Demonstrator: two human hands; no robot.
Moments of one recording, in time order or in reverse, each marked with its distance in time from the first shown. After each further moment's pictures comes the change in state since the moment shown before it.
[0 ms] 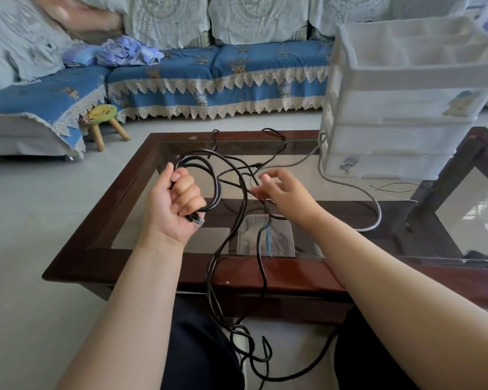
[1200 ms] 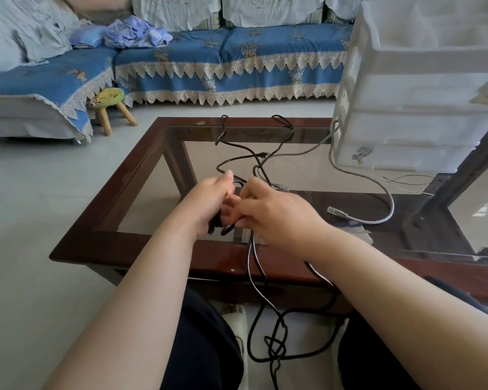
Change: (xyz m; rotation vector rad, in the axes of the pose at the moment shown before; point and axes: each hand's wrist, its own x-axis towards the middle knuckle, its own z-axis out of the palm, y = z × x) left_hand 0.002 -0.024 0.004 1.154 0.243 -0.154; right_hand -0.054 -0.037 0.031 -0.845 -0.149 -0.713
